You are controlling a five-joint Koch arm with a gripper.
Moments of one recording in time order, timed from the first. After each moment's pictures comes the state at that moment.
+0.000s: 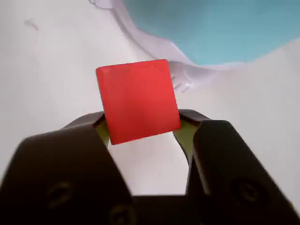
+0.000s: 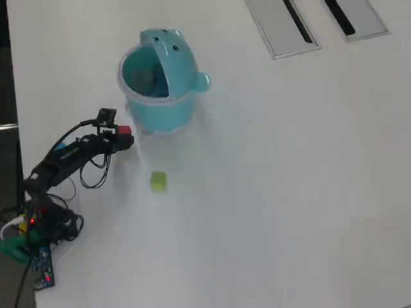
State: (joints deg) arm -42.8 91.1 116.5 24.9 -111.2
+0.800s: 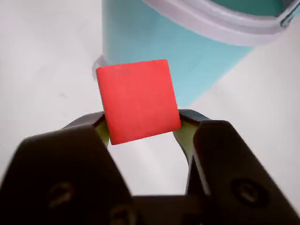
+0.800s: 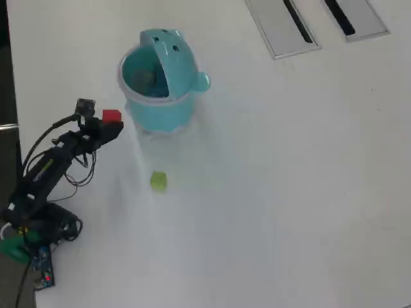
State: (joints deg) arm -43.0 113.7 111.1 36.1 -108.7
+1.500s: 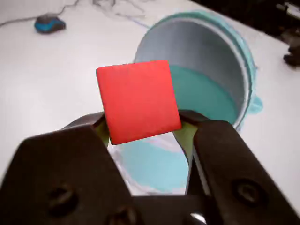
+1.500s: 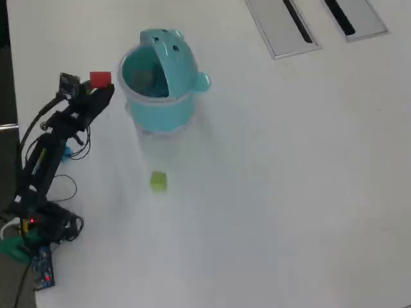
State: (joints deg) arm -47.6 106.3 83.9 36.4 -99.2
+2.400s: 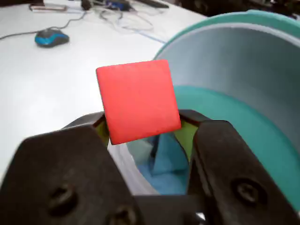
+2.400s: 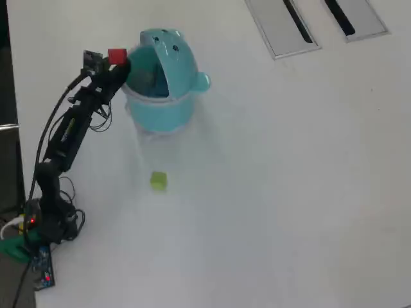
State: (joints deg) arm -49.6 74.8 60.1 25.0 -98.8
